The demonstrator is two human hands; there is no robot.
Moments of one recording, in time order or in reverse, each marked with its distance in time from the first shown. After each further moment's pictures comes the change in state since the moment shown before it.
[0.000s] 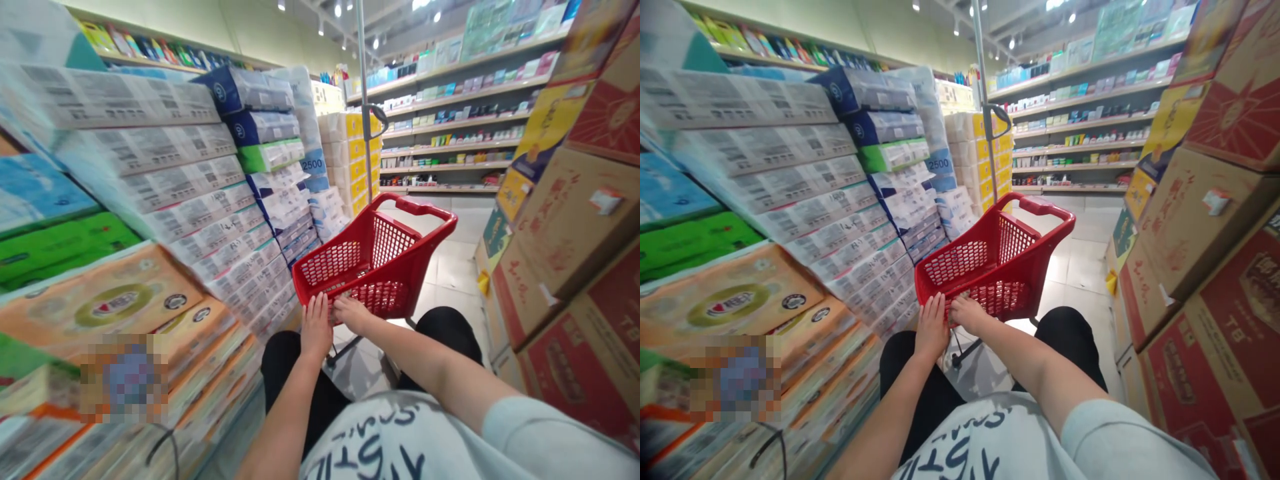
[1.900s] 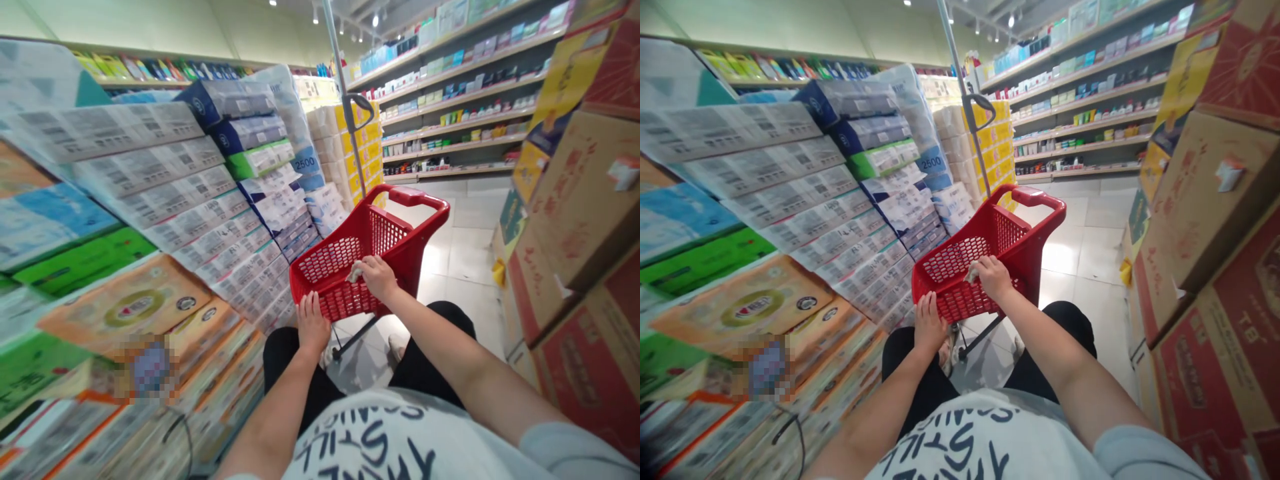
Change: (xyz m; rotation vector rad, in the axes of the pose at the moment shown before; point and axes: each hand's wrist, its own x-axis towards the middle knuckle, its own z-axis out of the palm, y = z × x) left_hand 0.005 0.023 0.011 0.060 0.102 -0.086; right_hand -0.050 0.093 -0.064 0.129 0.472 0.397
